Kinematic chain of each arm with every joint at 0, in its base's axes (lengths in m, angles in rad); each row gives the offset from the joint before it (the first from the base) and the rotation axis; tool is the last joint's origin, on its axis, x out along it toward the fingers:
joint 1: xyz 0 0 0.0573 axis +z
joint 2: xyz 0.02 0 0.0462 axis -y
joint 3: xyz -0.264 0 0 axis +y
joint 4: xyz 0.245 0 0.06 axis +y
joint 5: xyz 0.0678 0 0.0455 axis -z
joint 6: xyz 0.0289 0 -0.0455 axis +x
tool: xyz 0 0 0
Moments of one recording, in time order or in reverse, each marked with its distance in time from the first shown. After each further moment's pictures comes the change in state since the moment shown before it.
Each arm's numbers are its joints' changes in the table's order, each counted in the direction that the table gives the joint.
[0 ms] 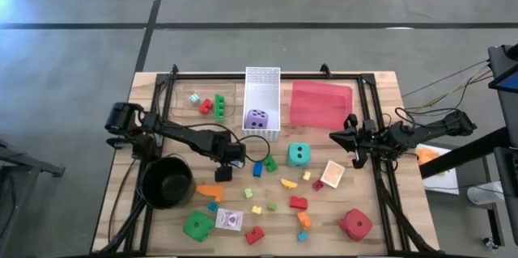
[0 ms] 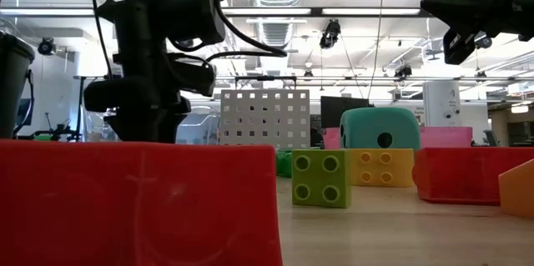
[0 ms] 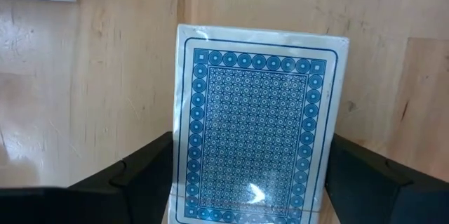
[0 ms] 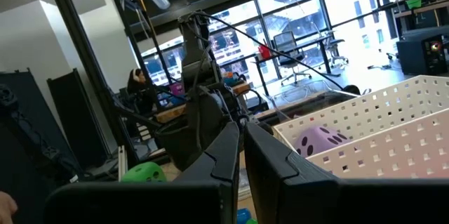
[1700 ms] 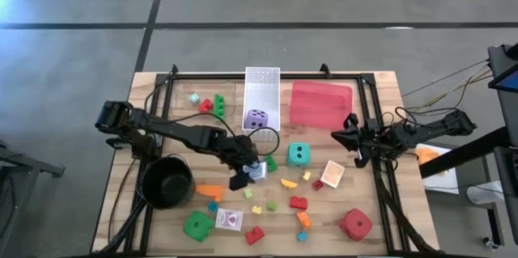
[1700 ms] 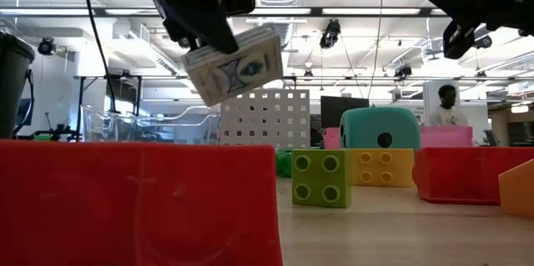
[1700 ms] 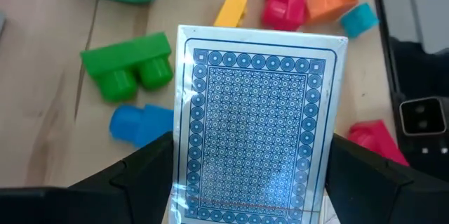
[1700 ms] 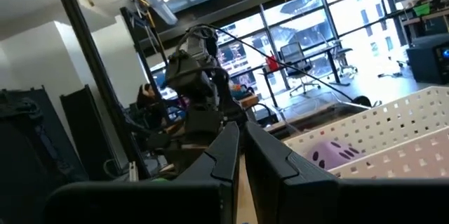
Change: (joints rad) left arm -0.003 0.125 -0.135 -0.270 0.262 -0.143; right arm 0.000 -0.001 -0.001 -0.062 -0.028 0.011
